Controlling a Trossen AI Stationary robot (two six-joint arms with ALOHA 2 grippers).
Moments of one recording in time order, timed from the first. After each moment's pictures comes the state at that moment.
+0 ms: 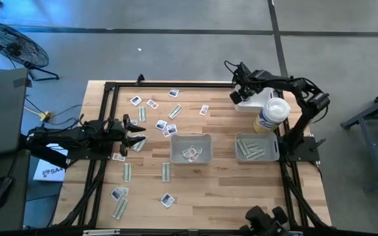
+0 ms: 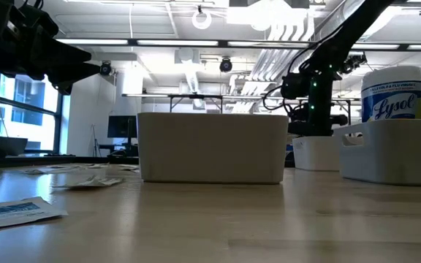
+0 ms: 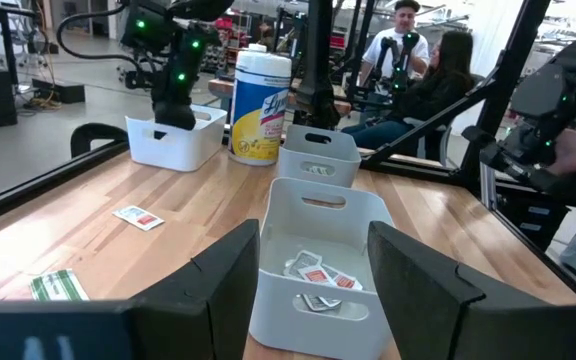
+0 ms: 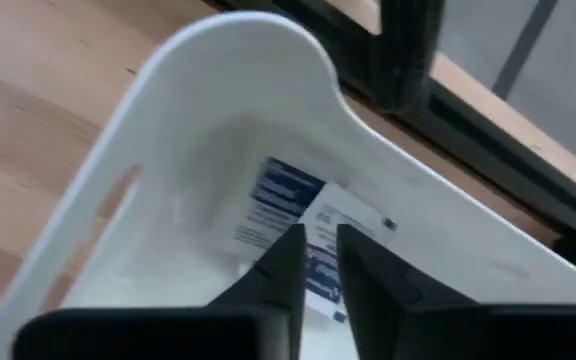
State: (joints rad) left arm -0.03 0.02 0.02 0.00 -0.11 -0.16; right arm -0.91 1.71 1.05 -0.62 0.23 0.11
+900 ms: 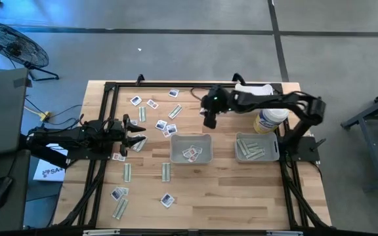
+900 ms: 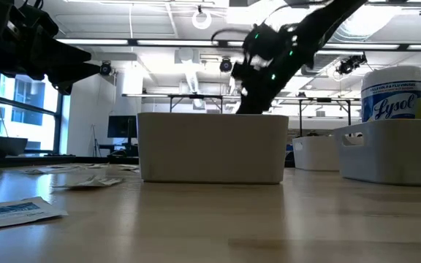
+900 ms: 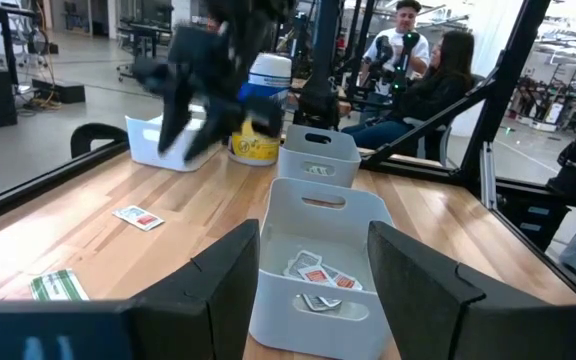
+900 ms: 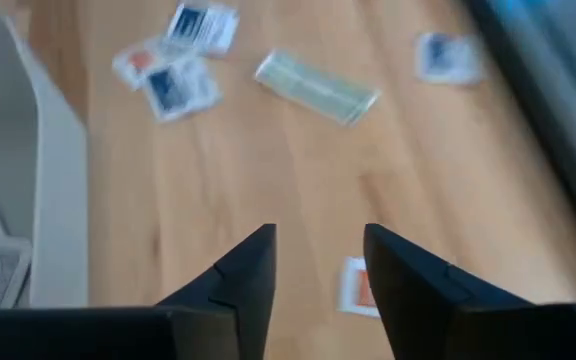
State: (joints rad) left arm -0.03 0.02 0.02 0.01 -0.11 -0.16; right arm -0.41 1.69 1.05 -0.14 -0.08 -0.18
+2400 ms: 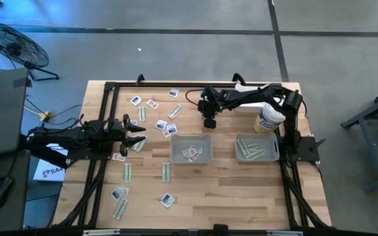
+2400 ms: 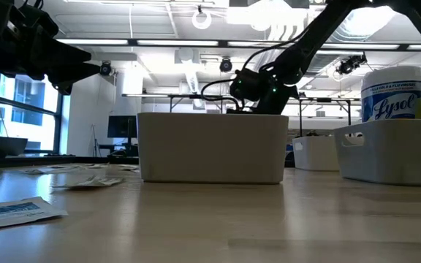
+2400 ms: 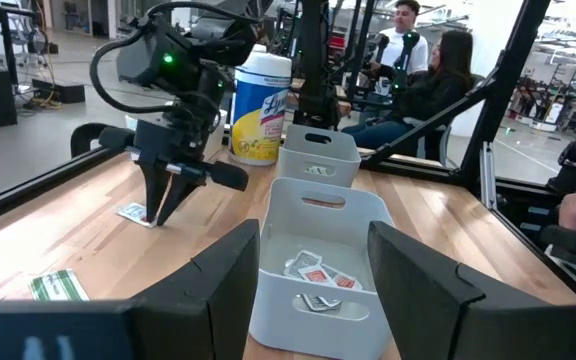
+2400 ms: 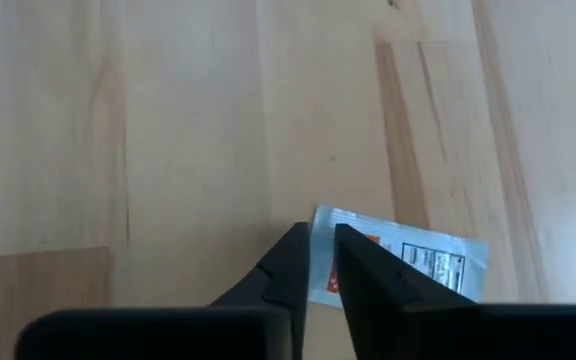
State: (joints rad) left arm -0.03 0.02 0.02 0.00 -0.11 -0.16; right arm -0.50 1.99 1.14 -0.29 -0.06 -0.41
